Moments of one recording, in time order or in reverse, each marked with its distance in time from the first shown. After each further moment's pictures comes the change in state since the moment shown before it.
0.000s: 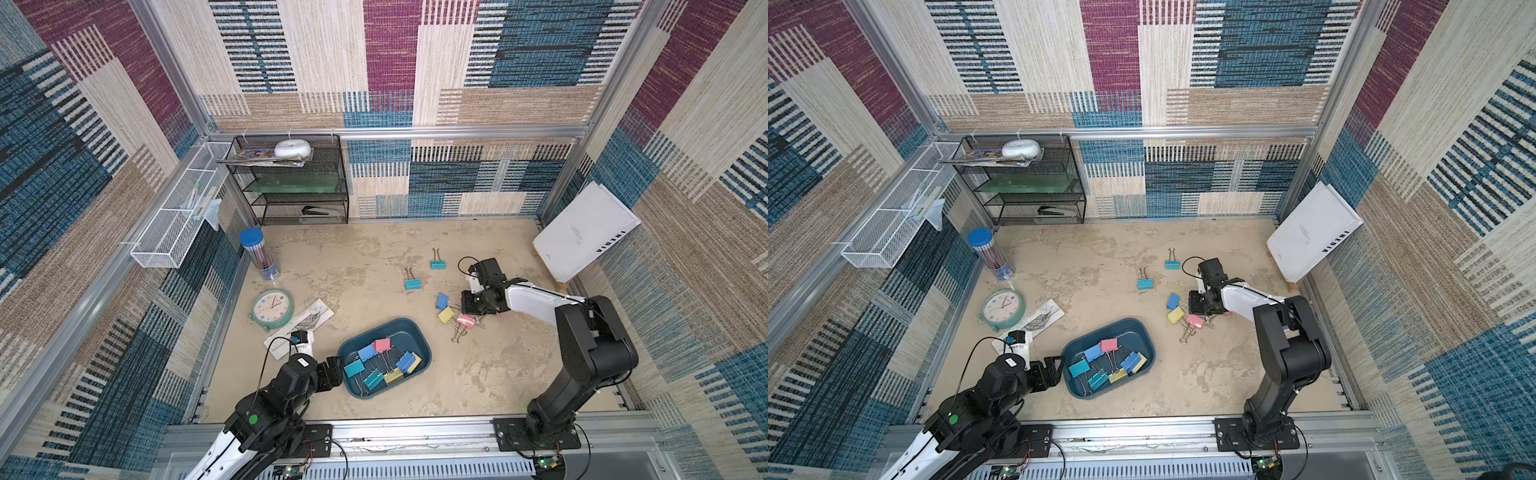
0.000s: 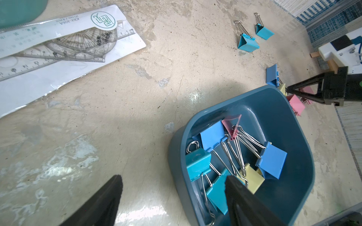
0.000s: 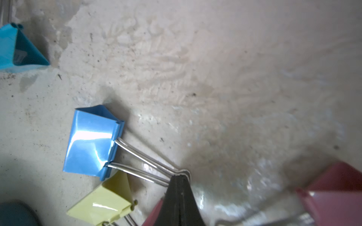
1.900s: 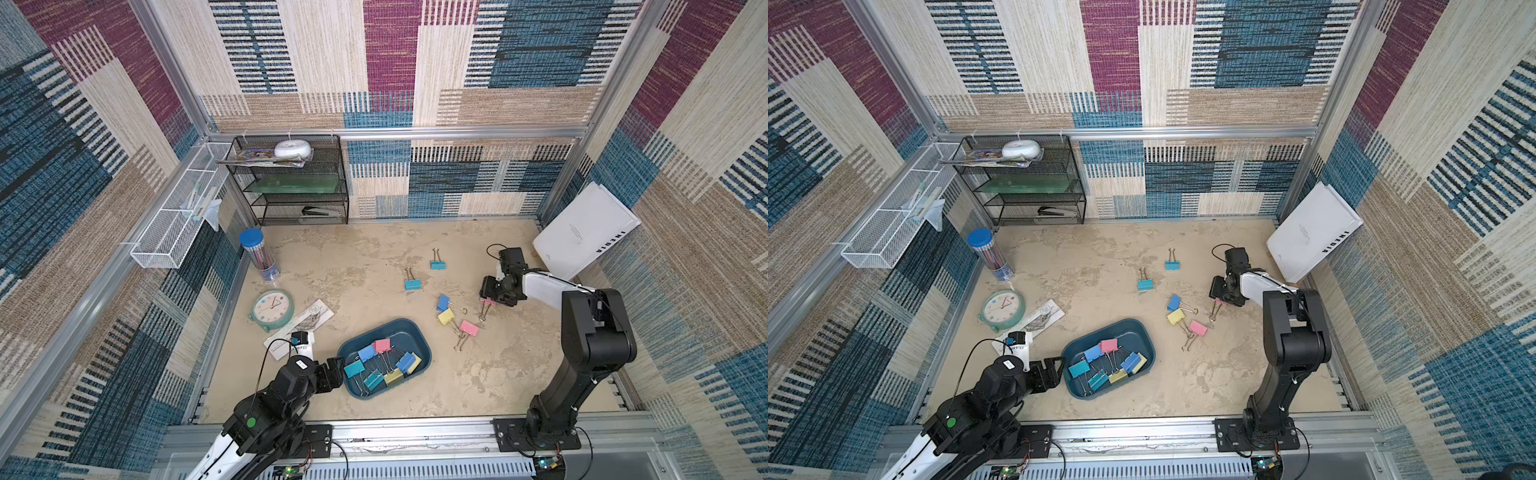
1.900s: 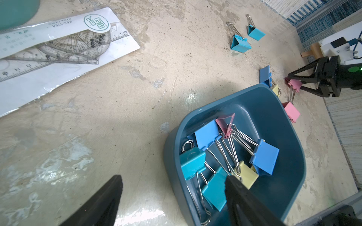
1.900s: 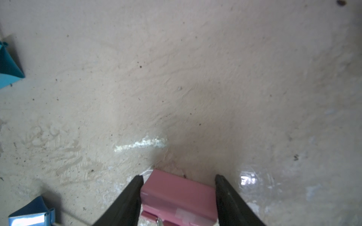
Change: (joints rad) left arm -0.010 -0.029 -0.002 0.000 0.003 0.007; right arm -0.196 0.134 0.092 0.021 0.058 0.066
